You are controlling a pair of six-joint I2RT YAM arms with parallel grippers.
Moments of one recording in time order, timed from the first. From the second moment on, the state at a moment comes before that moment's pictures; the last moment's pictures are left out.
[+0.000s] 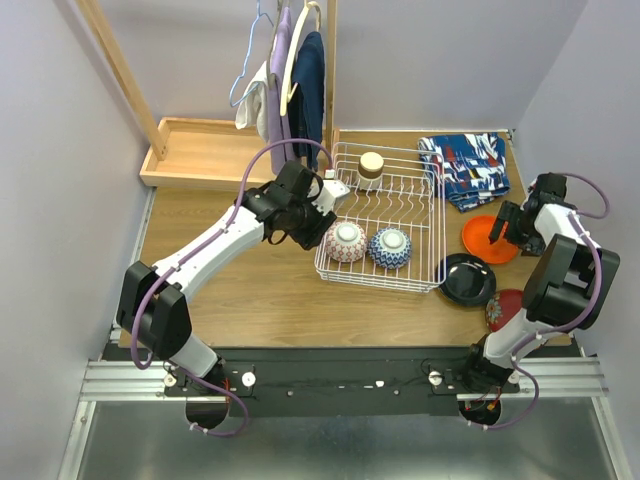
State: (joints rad) left arm -0.62 1.54 1.32 -0.69 0.21 0.23; right arm -0.41 1.68 1.12 -0.58 0.02 0.03
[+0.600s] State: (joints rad) left arm -0.62 1.53 1.29 -0.69 0.19 0.24; right arm -0.45 1.81 1.15 -0.56 -0.07 0.24
